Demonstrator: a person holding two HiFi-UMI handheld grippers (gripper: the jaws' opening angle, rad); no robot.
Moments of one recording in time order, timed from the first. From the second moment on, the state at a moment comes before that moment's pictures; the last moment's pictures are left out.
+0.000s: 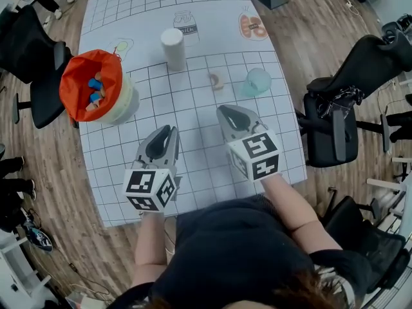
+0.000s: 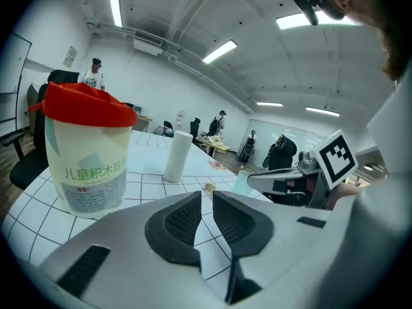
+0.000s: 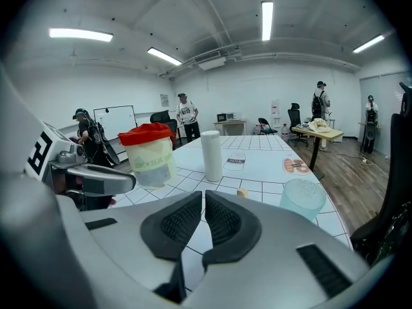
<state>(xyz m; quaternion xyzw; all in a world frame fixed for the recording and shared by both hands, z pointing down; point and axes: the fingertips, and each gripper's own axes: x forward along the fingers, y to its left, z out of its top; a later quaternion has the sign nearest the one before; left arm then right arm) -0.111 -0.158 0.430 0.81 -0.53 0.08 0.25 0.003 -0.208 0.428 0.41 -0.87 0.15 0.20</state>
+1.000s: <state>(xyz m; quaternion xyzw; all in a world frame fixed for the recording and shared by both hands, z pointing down) -0.128 -0.192 0.472 0.81 -0.51 0.14 0.27 0.012 -0.301 0.503 0.50 -0.81 0.18 0.25</state>
